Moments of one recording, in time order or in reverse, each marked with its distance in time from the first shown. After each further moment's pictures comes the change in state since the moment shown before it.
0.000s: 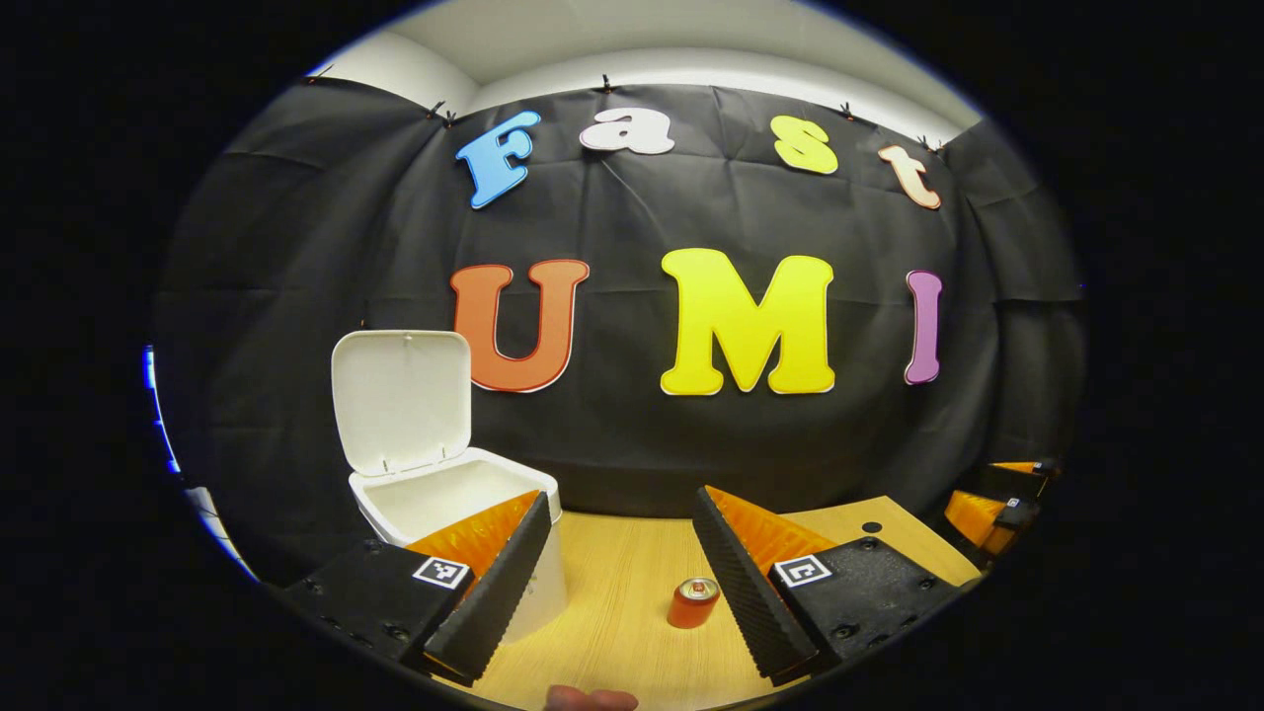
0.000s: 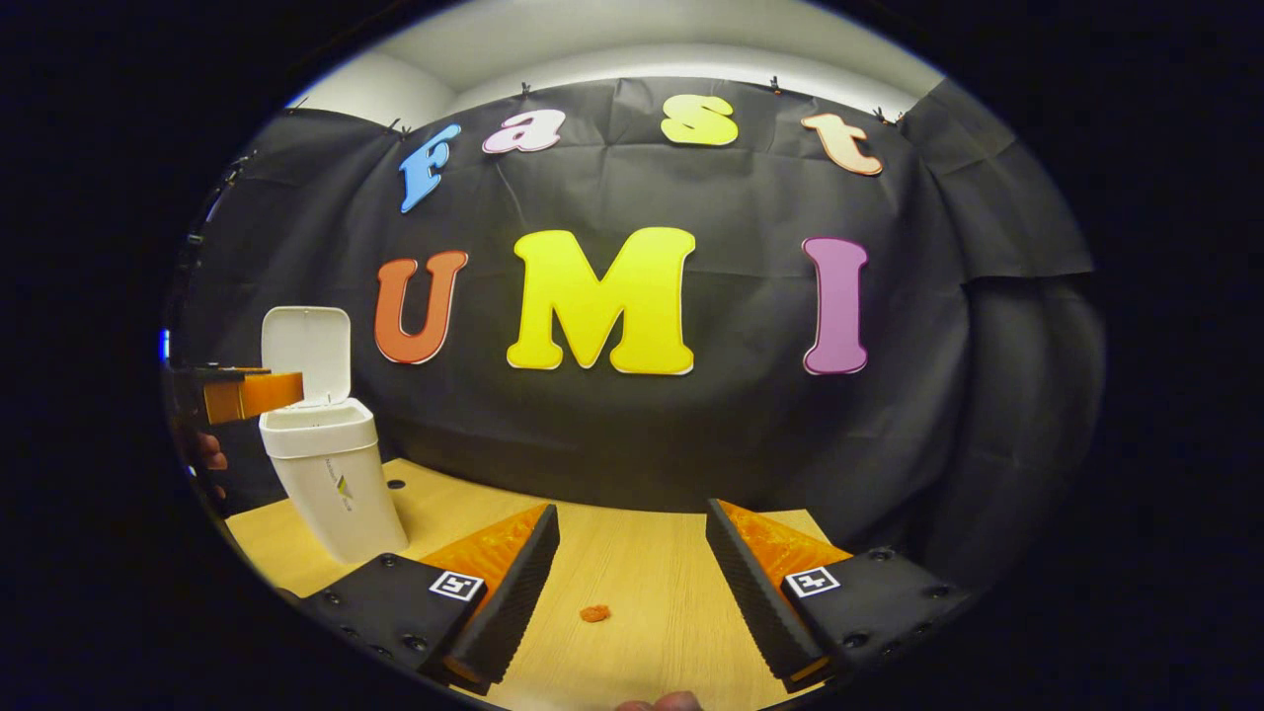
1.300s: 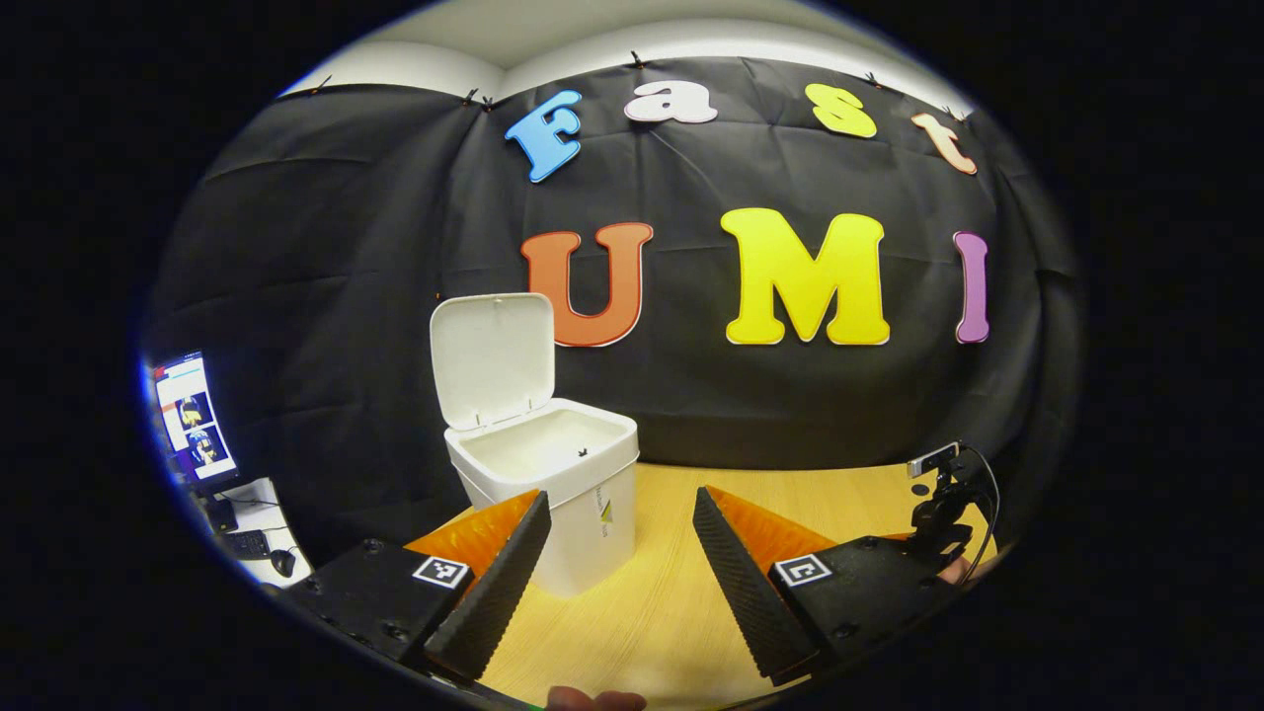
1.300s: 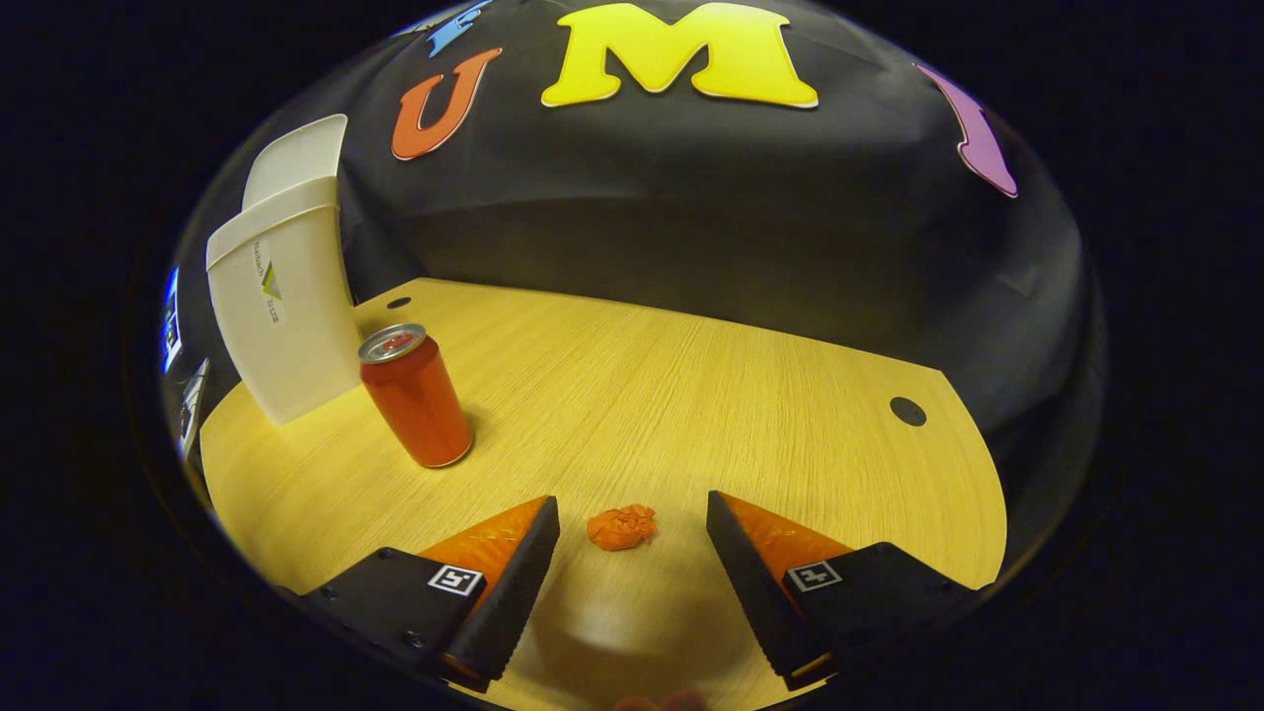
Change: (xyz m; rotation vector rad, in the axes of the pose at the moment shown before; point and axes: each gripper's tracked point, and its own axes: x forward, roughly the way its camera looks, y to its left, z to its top) left arm -0.060 0.040 -0.026 0.027 0.146 0.216; right arm 0.152 0.030 -0.261 -0.083 0.515 0.173
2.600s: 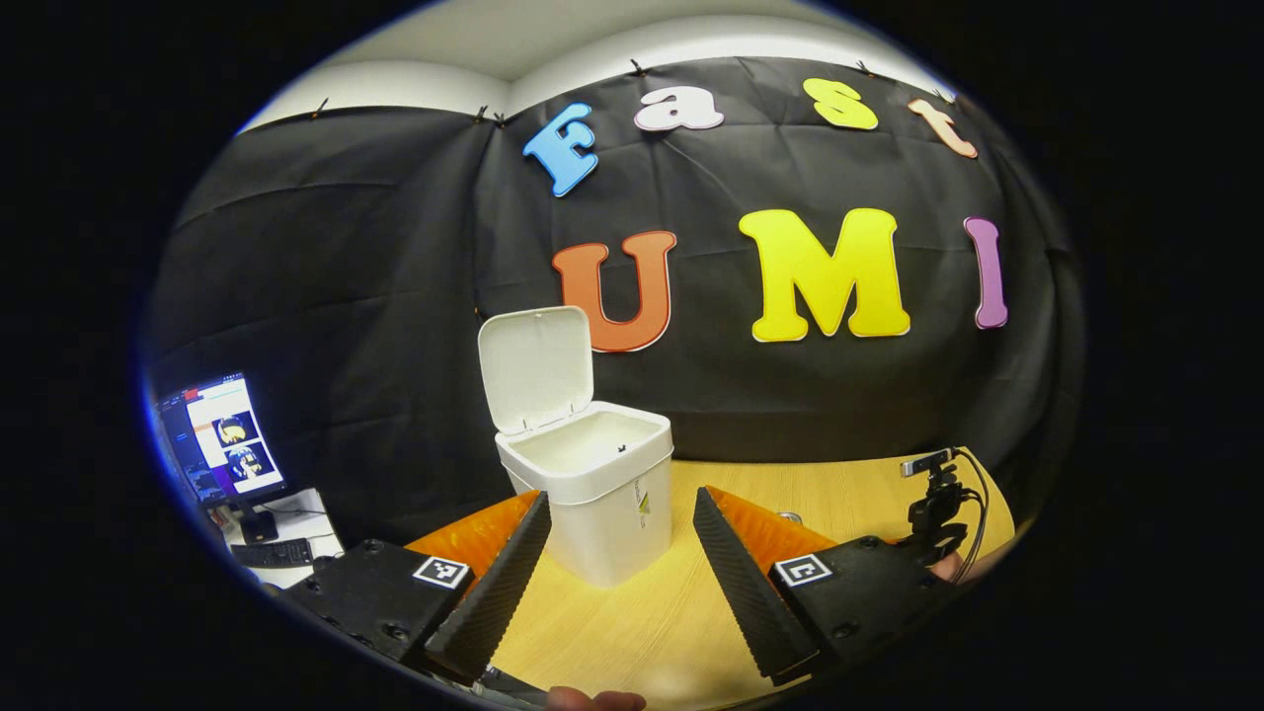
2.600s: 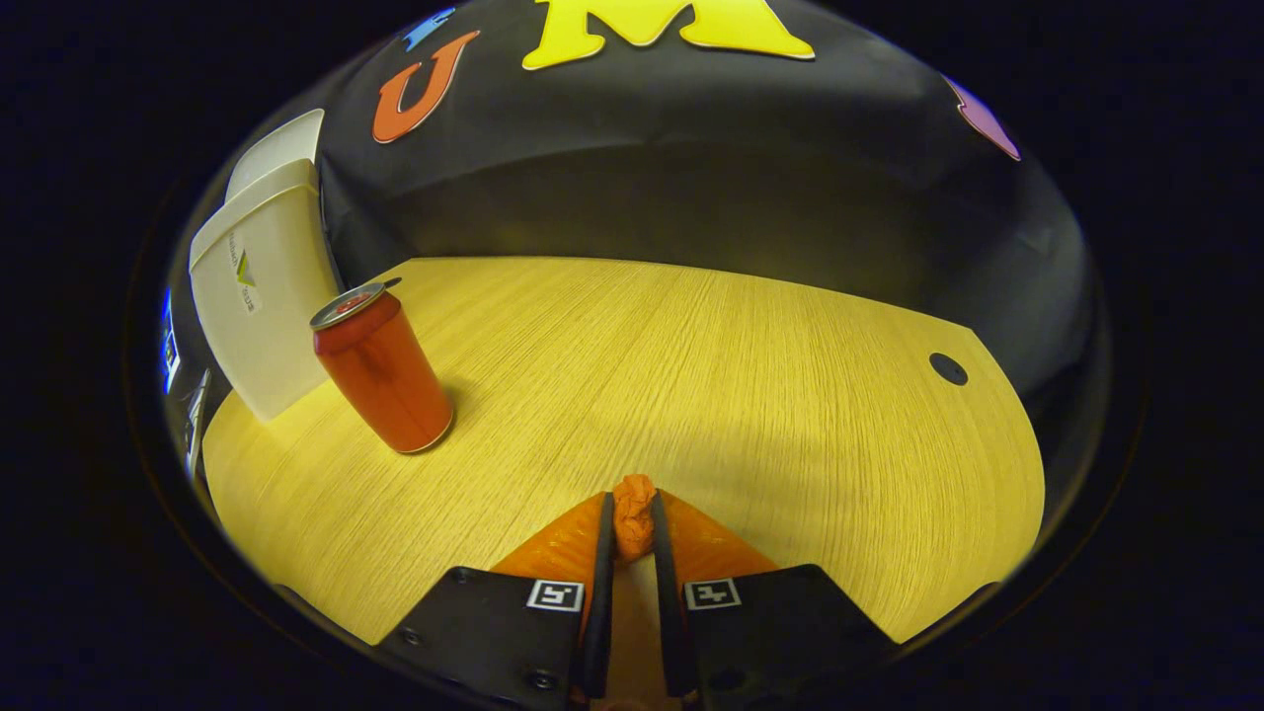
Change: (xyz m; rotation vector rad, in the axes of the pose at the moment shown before) left arm -0.036 0.007 0.014 0.076 -0.026 0.089; right arm 0.025 0.010 -0.021 0.083 0.071 0.016
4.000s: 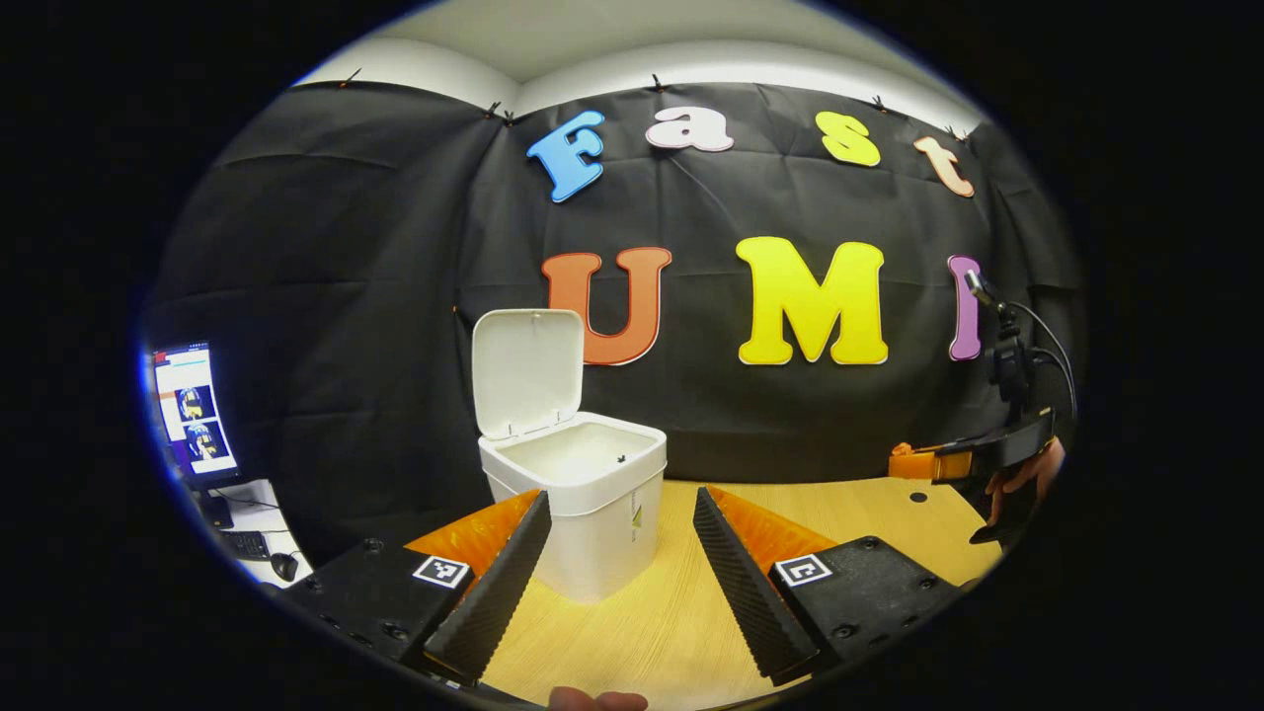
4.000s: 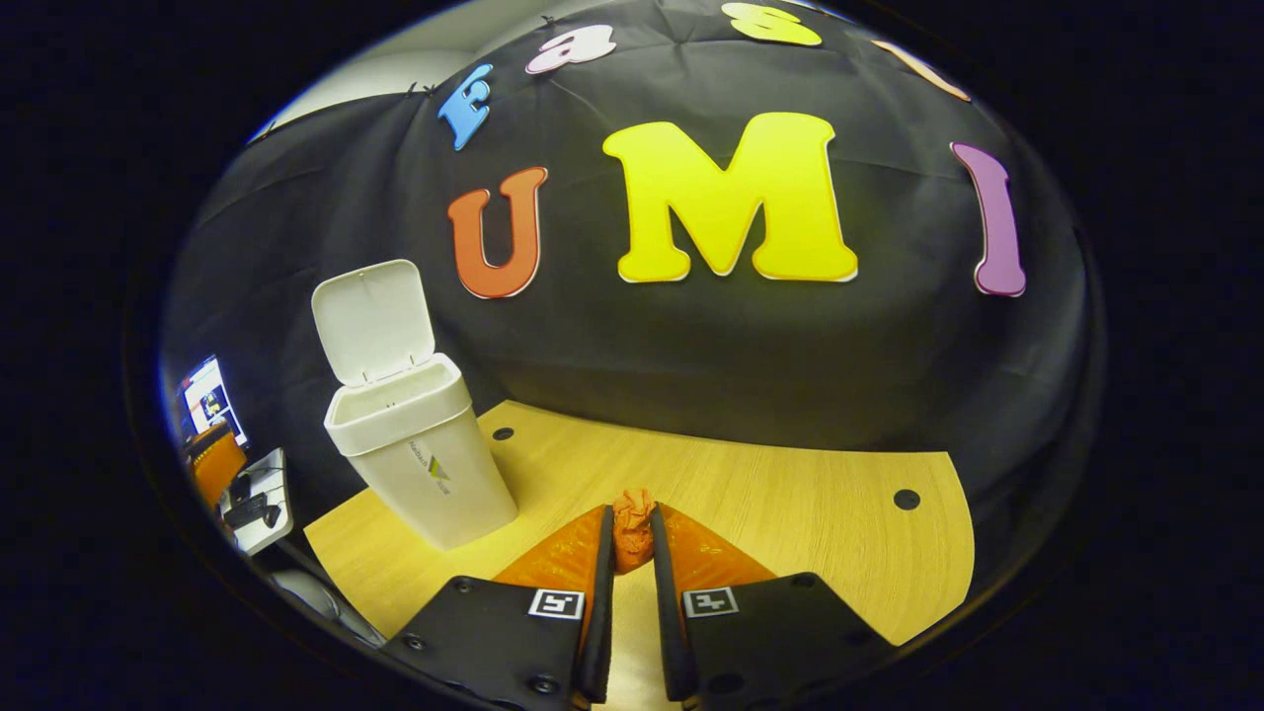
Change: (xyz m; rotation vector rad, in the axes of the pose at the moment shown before) left arm 0.017 0.044 -0.022 -0.117 -0.053 -0.119; right arm -0.225 0.115 0.197 -0.025 -0.315 0.148
